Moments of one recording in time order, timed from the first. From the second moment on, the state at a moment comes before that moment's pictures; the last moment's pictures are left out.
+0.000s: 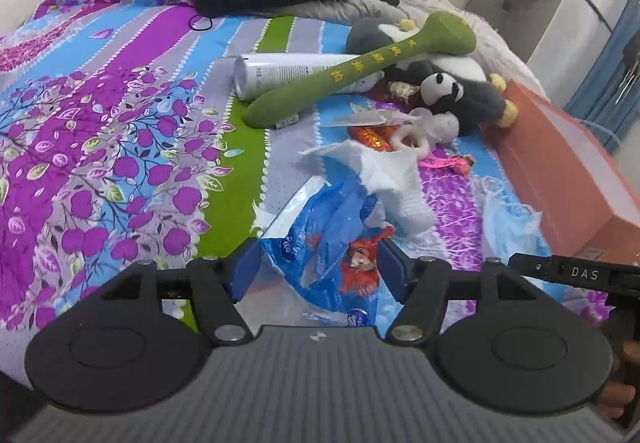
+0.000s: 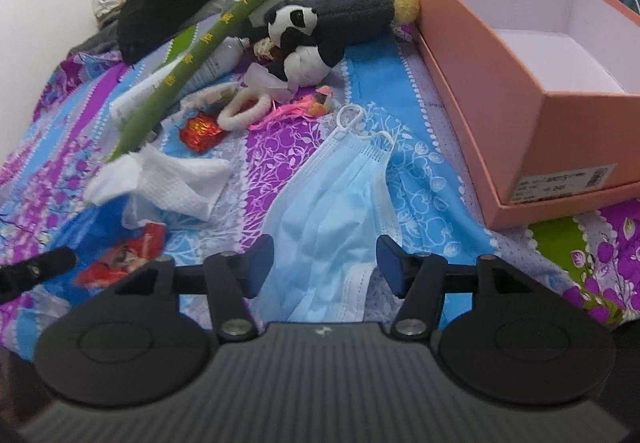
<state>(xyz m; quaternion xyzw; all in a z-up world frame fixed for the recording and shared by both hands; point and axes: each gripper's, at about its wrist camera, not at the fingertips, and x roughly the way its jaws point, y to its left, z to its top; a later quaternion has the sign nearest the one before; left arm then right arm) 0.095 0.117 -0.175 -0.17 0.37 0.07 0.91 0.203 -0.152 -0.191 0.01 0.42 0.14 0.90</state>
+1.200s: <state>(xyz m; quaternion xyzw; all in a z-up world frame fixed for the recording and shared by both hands) 0.068 0.126 -0.129 -0.20 0.33 0.15 0.91 0.175 -0.139 -0.157 -0.03 0.37 0.21 0.90</state>
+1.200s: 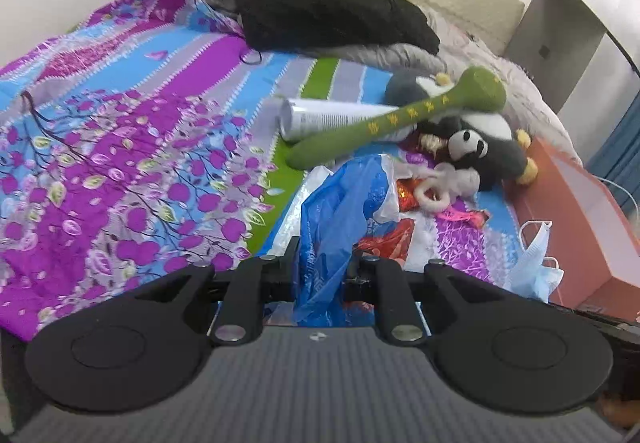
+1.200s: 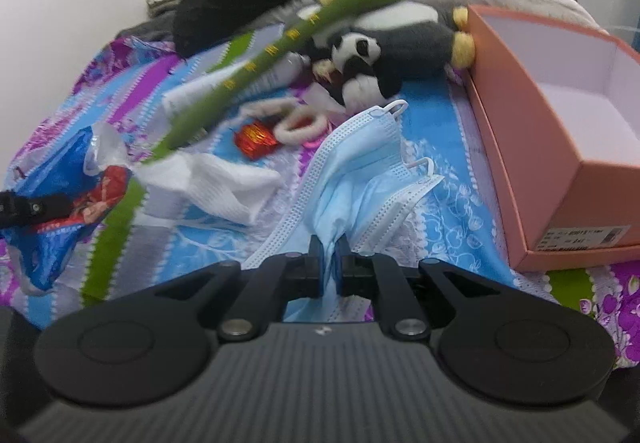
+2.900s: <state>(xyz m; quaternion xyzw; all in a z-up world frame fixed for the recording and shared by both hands) 0.260 -0.122 -0.040 -0.15 0.36 -0.17 0.91 0.210 -0.325 -0.040 0.01 0.26 0.07 0.96</state>
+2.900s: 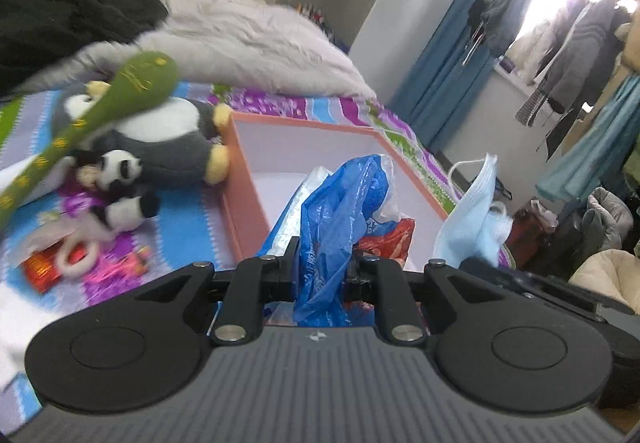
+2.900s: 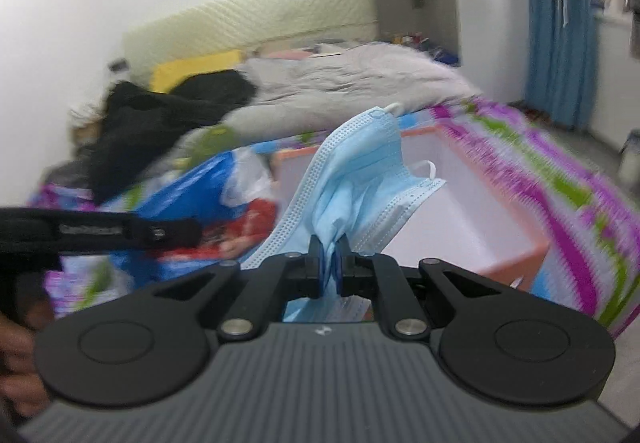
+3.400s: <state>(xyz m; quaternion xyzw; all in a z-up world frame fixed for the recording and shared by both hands) 0.406 -0.199 -0.079 -0.06 0.46 -0.20 0.86 0.342 -0.366 -0.109 0.04 0.42 0.02 0.91</state>
